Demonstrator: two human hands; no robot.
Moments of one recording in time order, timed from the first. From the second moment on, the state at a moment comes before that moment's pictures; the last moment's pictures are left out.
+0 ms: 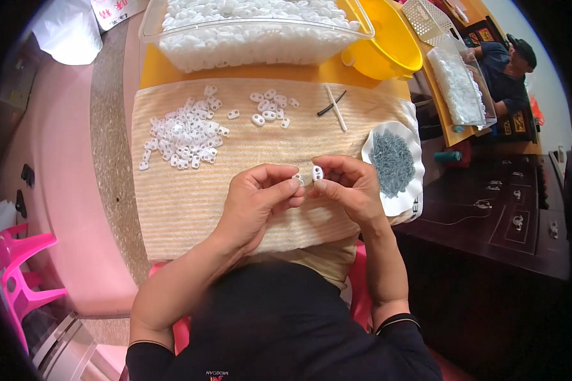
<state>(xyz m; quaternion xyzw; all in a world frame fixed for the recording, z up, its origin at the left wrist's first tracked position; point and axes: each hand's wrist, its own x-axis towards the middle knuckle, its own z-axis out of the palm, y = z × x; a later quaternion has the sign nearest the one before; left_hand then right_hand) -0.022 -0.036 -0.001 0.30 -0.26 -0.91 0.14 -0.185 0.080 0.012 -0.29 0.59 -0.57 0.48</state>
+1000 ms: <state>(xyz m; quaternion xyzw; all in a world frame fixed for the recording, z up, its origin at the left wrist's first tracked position) -0.022 -0.034 -0.003 0.29 -0.27 -0.91 0.13 -0.180 0.081 0.013 -0.35 0.62 -0.54 0.45</state>
